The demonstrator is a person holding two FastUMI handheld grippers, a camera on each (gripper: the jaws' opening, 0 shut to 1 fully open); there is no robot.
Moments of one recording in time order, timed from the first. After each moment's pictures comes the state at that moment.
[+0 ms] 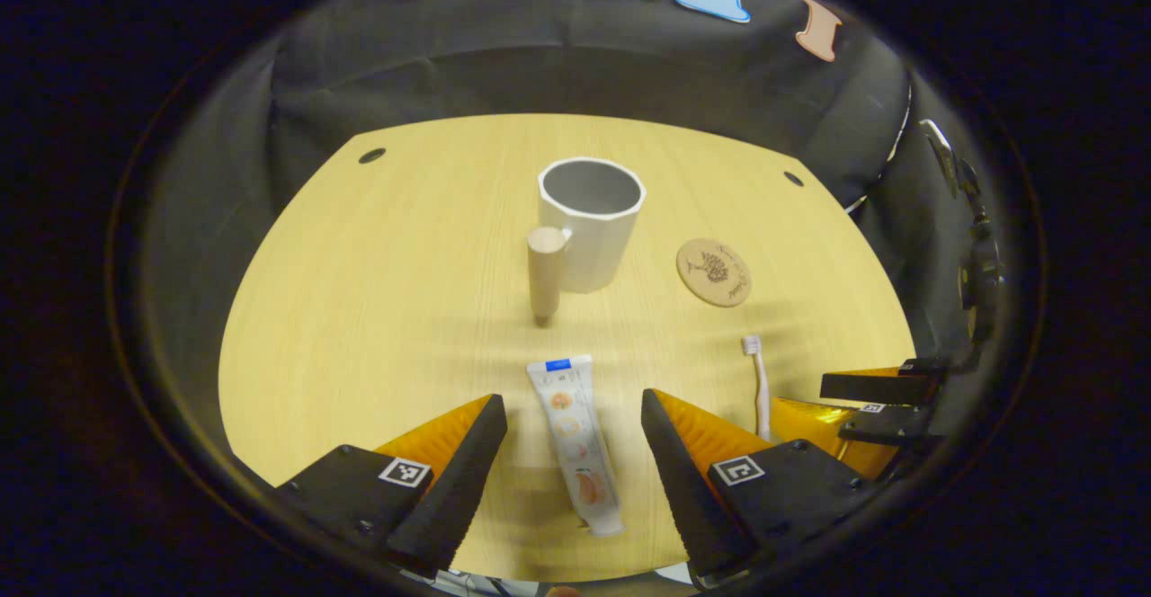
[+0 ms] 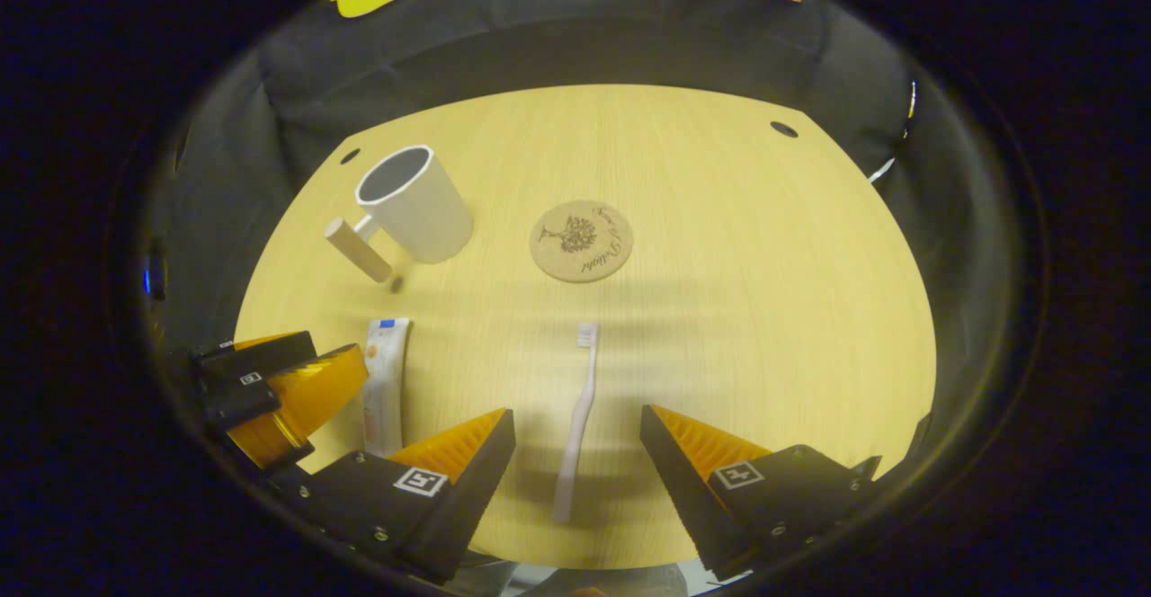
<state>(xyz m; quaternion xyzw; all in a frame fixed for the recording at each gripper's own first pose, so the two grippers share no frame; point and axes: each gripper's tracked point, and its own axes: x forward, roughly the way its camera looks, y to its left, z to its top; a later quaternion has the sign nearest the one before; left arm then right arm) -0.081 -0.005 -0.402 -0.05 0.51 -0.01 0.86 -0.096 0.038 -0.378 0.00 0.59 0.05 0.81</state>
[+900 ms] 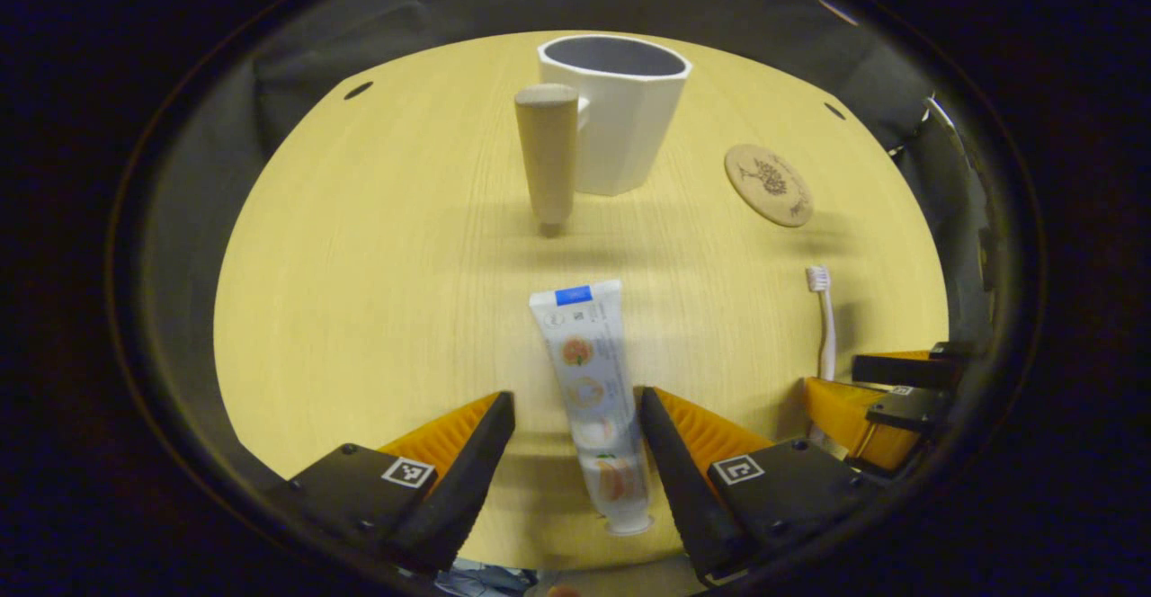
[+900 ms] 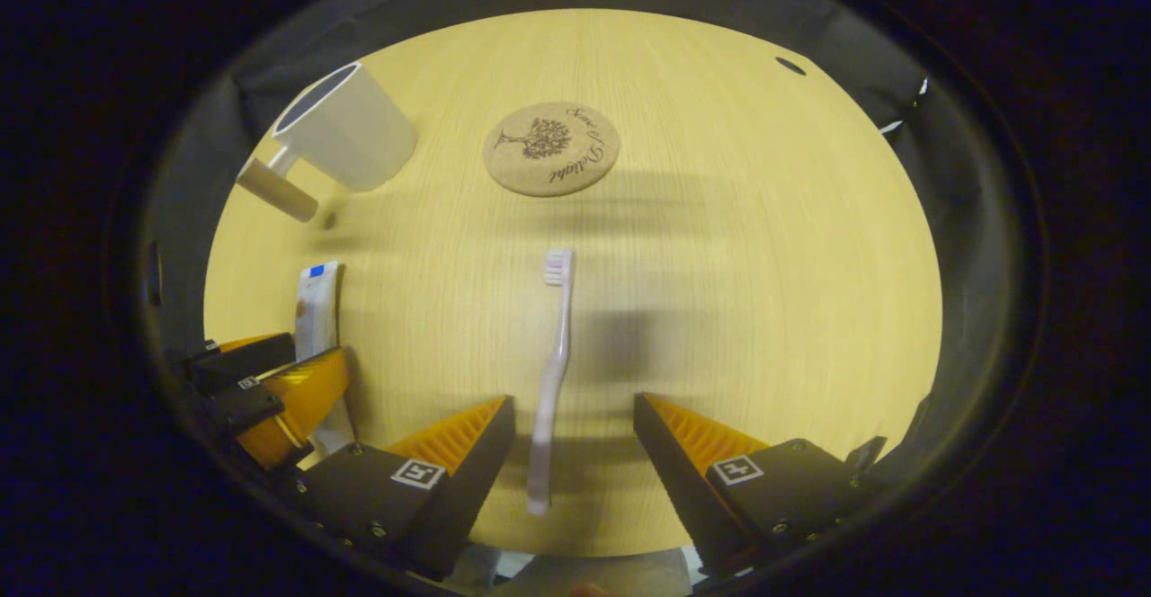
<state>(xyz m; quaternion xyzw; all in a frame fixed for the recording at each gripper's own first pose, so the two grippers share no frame) -0.105 0.003 -0.463 -0.02 0.62 0.02 0.78 -0.114 0.024 -0.420 -0.03 0.67 0.02 0.74</state>
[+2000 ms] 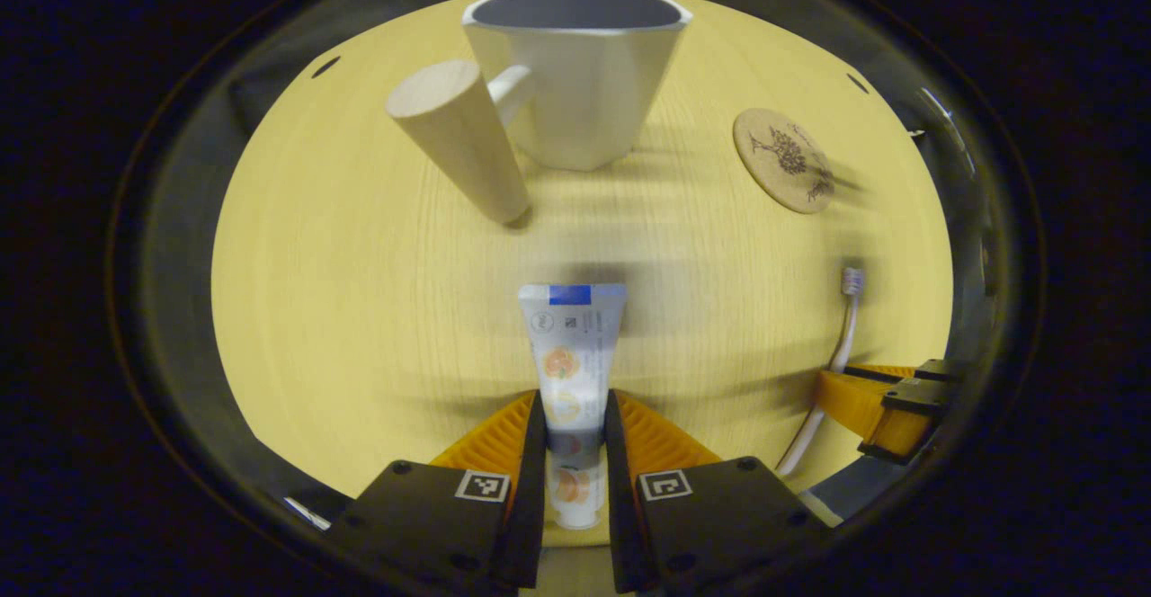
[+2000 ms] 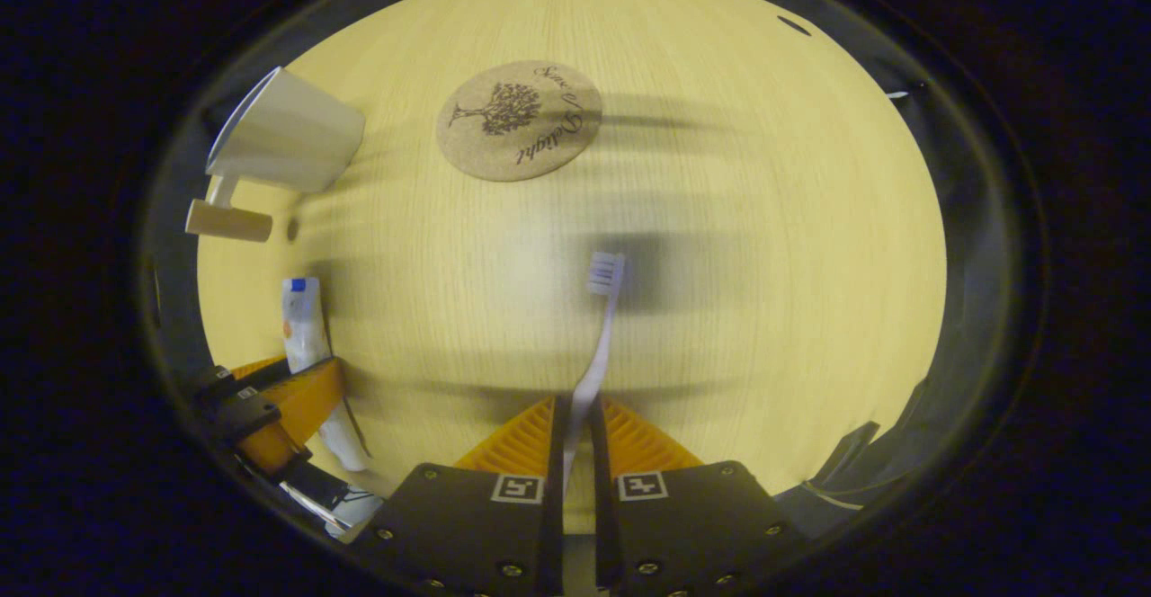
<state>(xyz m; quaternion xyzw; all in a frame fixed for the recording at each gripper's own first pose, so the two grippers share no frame) -0.089 -0.021 -0.456 -0.03 0.70 0.02 0.71 -0.106 0.017 -0.421 -0.01 0.75 -0.01 0.66</state>
